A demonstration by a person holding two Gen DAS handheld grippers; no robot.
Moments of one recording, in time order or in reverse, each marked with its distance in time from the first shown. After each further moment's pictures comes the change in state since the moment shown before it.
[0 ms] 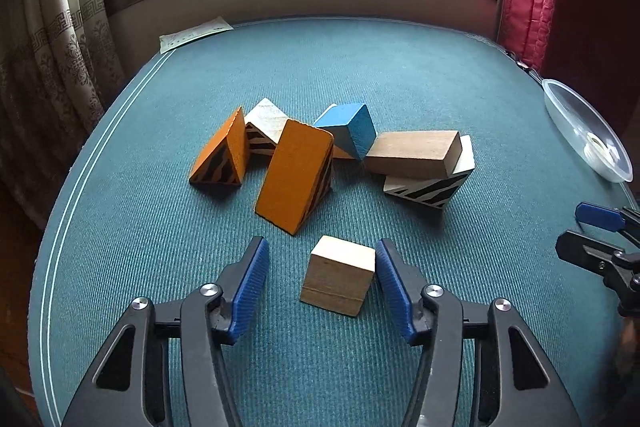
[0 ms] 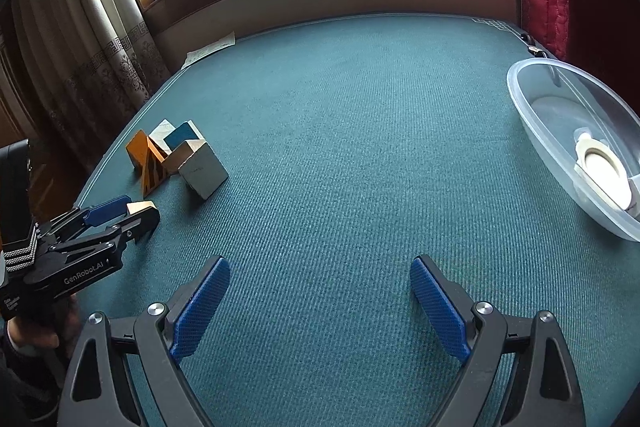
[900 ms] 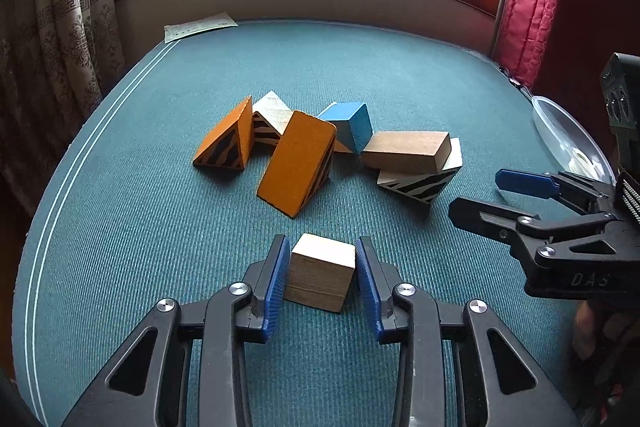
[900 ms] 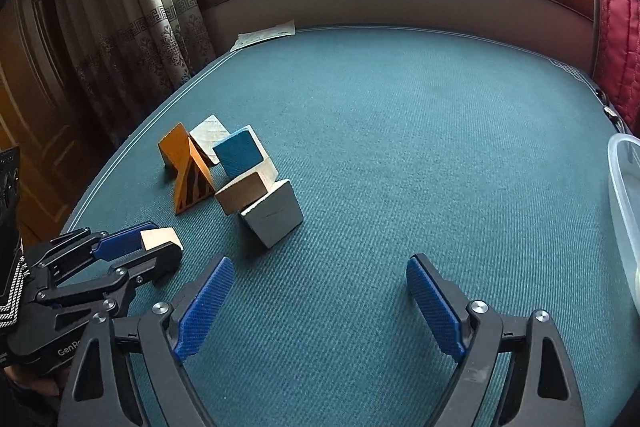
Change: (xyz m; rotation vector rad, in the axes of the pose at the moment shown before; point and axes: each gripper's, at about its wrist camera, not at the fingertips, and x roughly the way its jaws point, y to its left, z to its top) left arm -0.011 0.009 -0.010 -0.073 -0.021 -0.051; right arm 0.043 0.056 0.036 -0.176 0.004 0.080
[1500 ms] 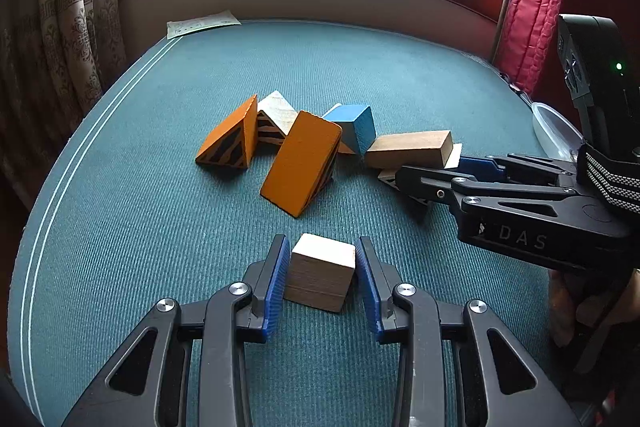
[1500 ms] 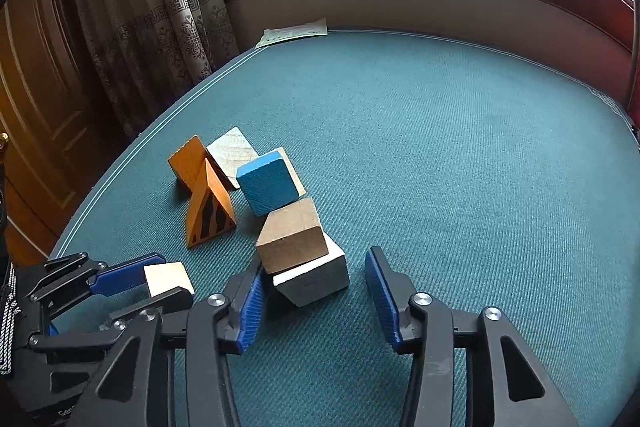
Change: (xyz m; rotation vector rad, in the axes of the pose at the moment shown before) left arm -0.001 0.002 -0.001 -0.021 -0.003 -0.013; right arm 0.030 0.019 0.025 -0.072 0.004 0.061
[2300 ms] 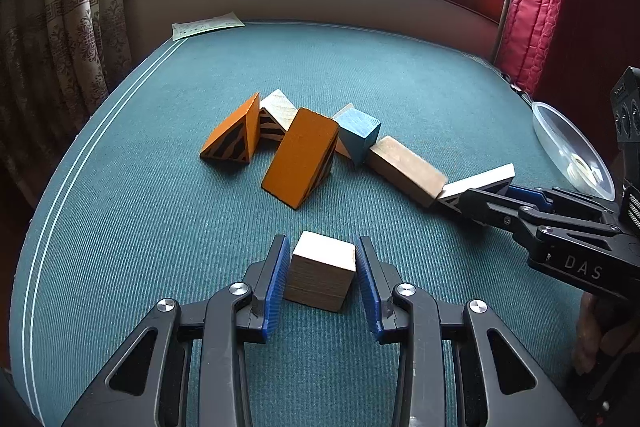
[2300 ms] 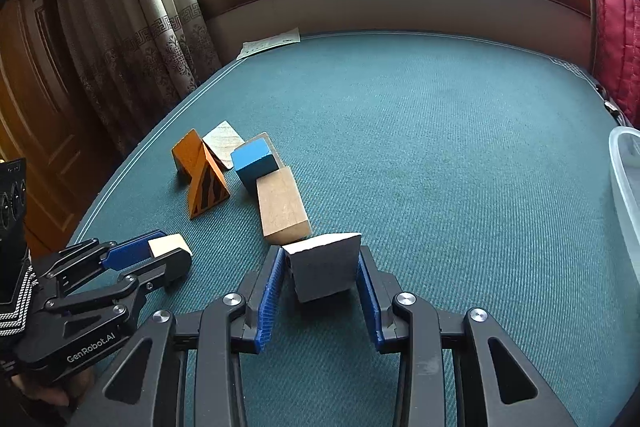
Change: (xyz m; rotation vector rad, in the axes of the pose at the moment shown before) left arm -0.005 0.002 -0.003 -0.004 -0.005 0.013; right arm -0.043 -0.014 -0.033 0.105 -0.034 -0.033
